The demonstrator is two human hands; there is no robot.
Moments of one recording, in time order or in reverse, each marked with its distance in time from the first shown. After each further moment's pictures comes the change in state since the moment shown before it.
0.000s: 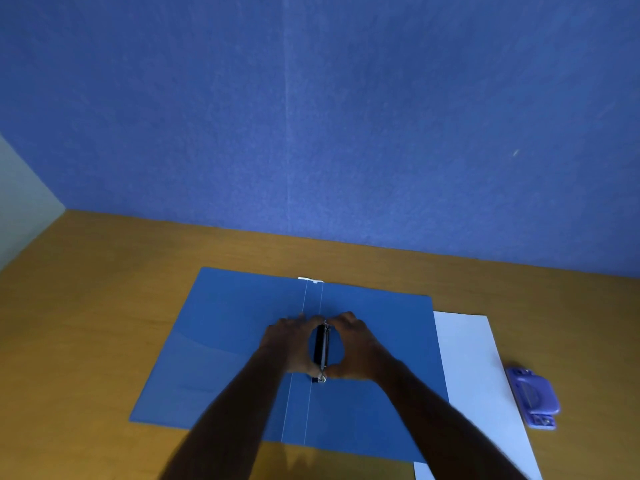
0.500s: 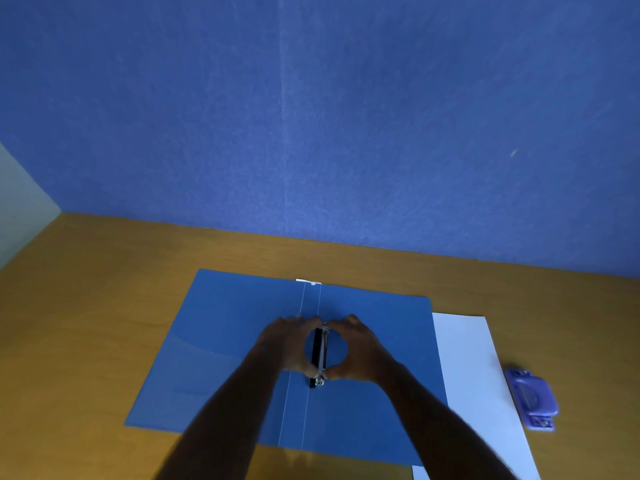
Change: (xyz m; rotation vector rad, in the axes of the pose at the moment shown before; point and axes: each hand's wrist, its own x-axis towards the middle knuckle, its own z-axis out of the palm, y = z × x) left_hand 0.000 0.000 -0.011 -0.029 -0.033 0.042; right_hand -0.005 0.005 -0.004 0.085 0.027 0.016
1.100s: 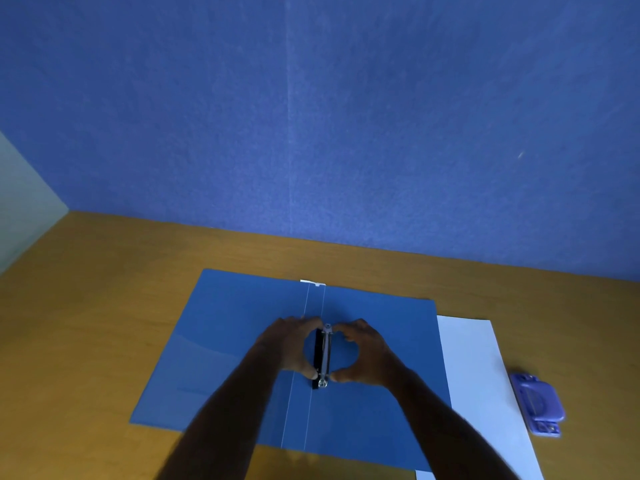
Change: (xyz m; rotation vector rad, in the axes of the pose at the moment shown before) left_hand -0.004 -0.006 -0.001 -0.076 -0.012 -0.017; right_hand -0.004 0.013 0.000 0.099 0.006 0.000
